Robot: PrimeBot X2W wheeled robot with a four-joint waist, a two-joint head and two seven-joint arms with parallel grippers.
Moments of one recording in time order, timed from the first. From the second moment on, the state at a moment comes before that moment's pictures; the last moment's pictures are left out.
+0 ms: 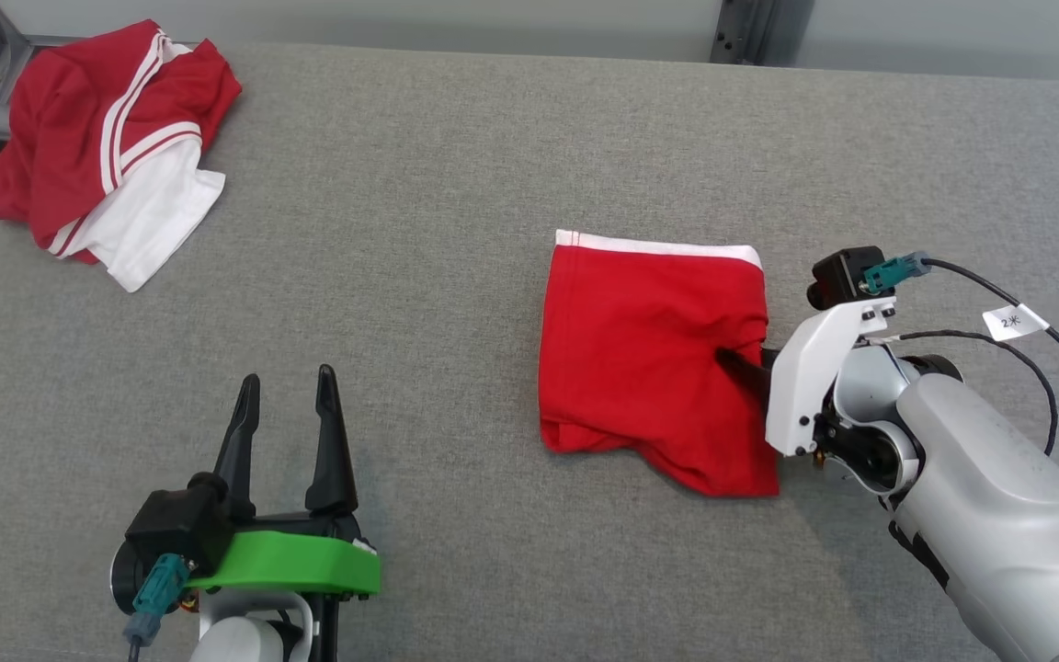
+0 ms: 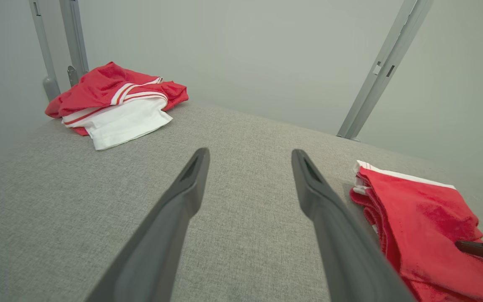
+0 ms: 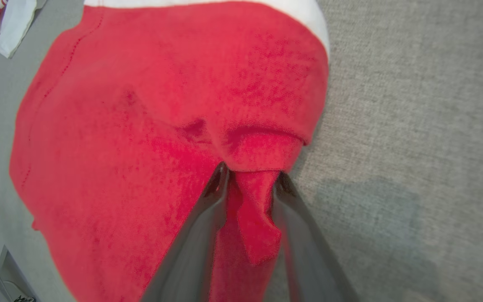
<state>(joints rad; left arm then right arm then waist) -0.08 0.05 -0.19 0.10 -0.37 0.04 -0.26 -0.63 -0.29 0.53 0.62 0.80 0.13 0.39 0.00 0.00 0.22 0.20</state>
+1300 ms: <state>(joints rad) -0.19 0.10 -0.30 0.01 -0.22 -0.03 -0.20 -0.86 -0.41 0.62 0.69 0.84 0.13 0.12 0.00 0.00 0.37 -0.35</state>
